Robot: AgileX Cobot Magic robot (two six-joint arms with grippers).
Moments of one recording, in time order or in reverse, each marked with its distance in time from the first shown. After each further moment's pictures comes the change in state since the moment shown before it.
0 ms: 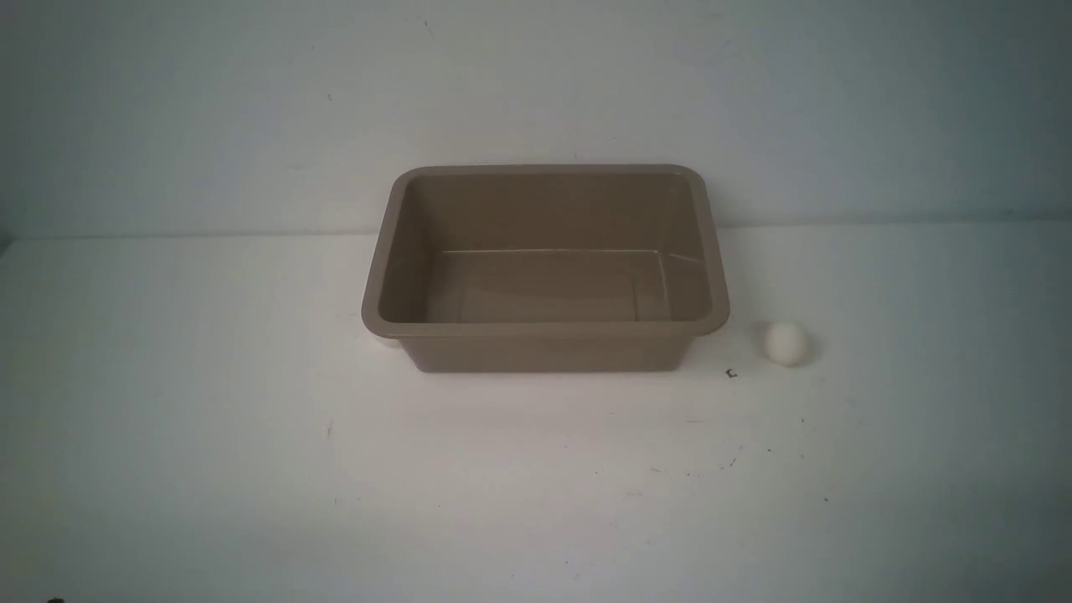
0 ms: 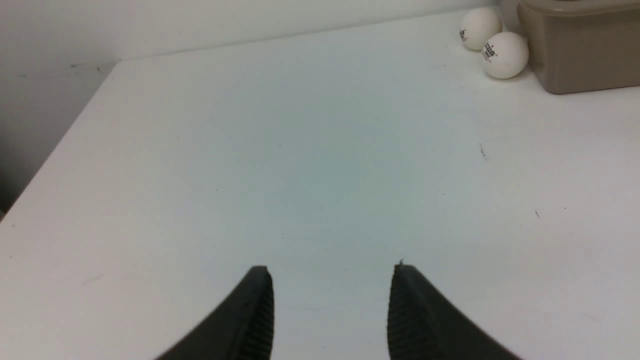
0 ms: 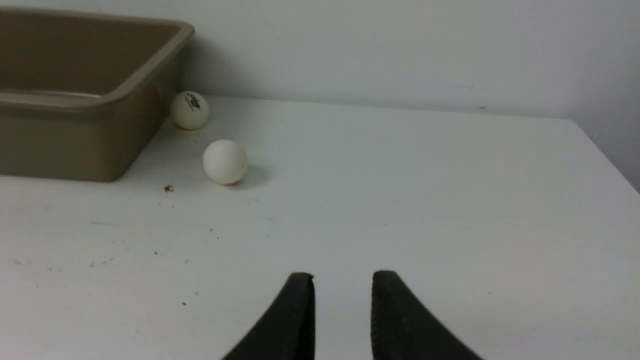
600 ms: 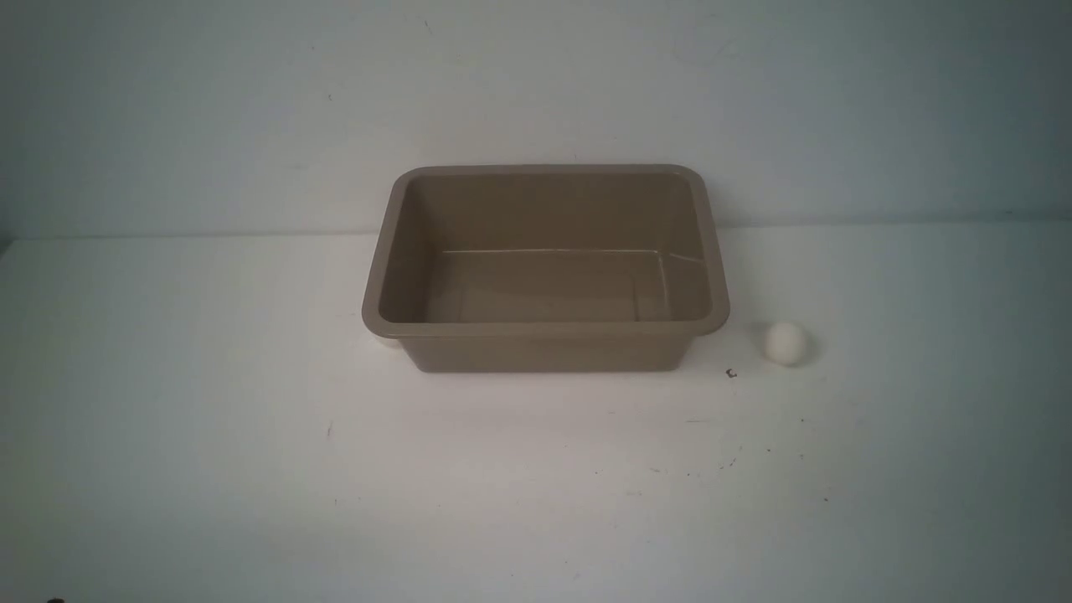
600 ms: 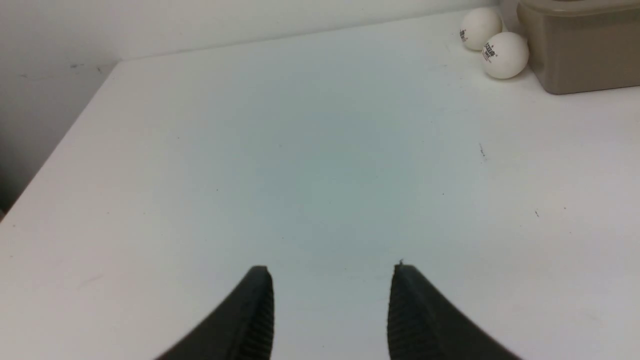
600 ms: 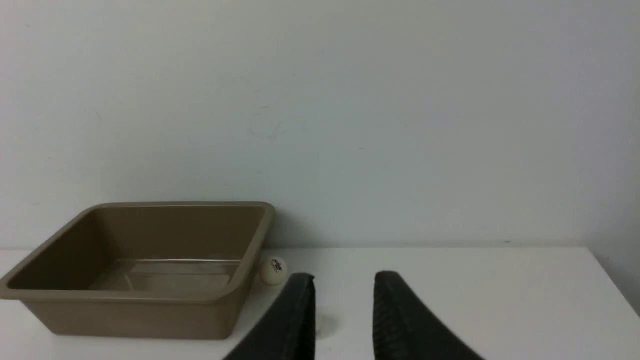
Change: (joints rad) right arm 0.000 0.000 -0.595 0.123 0.457 0.009; left arm 0.000 0.000 0.000 0.000 0.000 0.000
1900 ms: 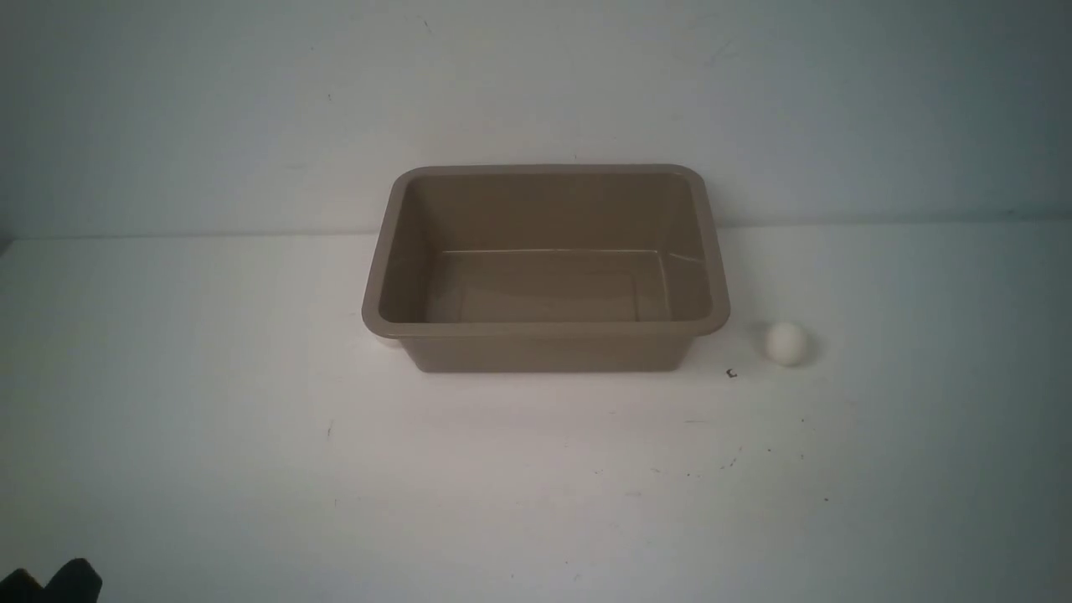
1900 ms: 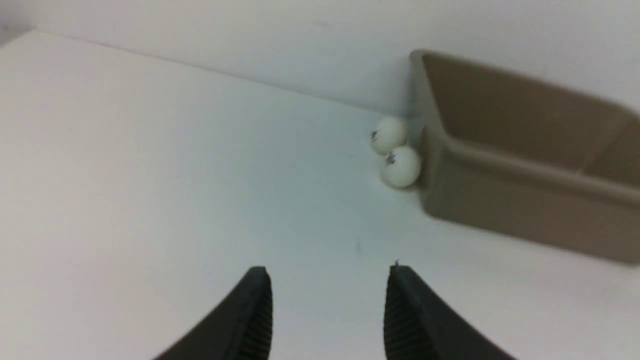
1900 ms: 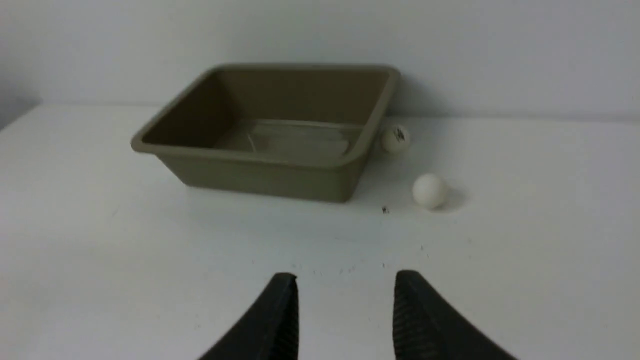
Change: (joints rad) right arm 0.000 0.279 -0.012 0.331 0.142 -0.254; left arm 0.000 0.000 0.003 -0.459 -0.121 -0.019
